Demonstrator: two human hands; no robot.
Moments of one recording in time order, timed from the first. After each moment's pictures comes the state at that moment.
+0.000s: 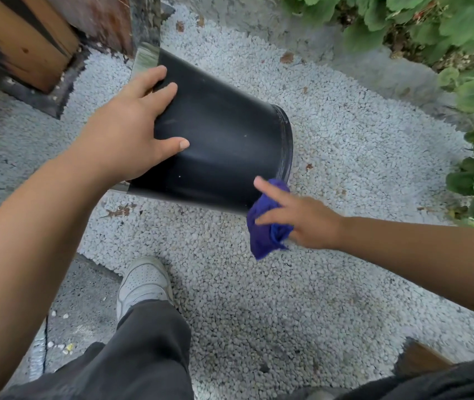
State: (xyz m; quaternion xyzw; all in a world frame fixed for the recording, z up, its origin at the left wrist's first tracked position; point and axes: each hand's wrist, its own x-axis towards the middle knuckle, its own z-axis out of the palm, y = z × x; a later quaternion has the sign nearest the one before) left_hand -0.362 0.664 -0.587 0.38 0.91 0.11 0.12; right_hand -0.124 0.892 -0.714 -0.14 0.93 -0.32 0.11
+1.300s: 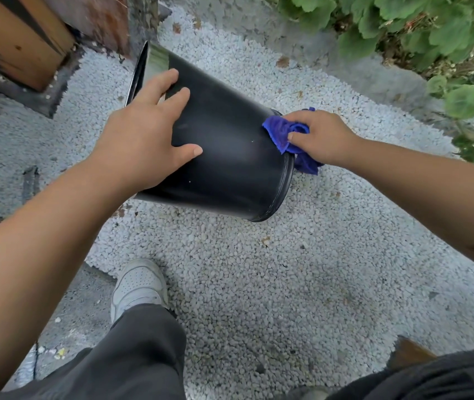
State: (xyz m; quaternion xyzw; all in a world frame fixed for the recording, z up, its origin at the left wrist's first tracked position) left_hand -0.344 0.675 -0.591 0.40 0.91 0.10 0.07; right_hand -0.221 0.961 -0.666 0.19 0.92 -0.32 0.11
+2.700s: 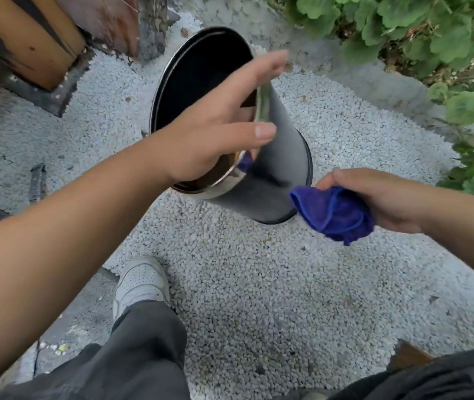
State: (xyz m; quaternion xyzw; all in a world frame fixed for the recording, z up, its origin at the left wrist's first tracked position) left_hand -0.315 0.719 -0.562 0.44 0.59 0.53 0.42; right_hand -0.124 0.926 -0.582 0.30 0.60 -0.68 0.29
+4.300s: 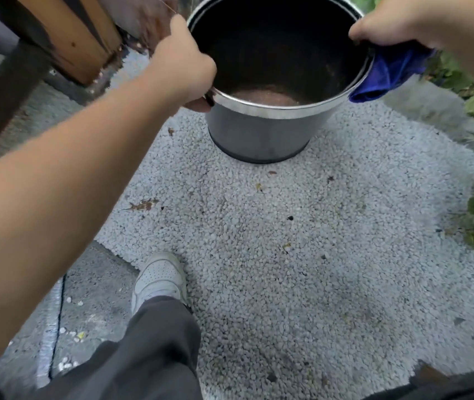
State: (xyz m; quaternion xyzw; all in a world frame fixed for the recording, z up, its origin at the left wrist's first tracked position) left_hand -0.416 0.717 -0.574 0.06 0.89 0.39 0.21; right_hand -0.310 1.134 -0.560 0.41 0.88 -0.16 0.16
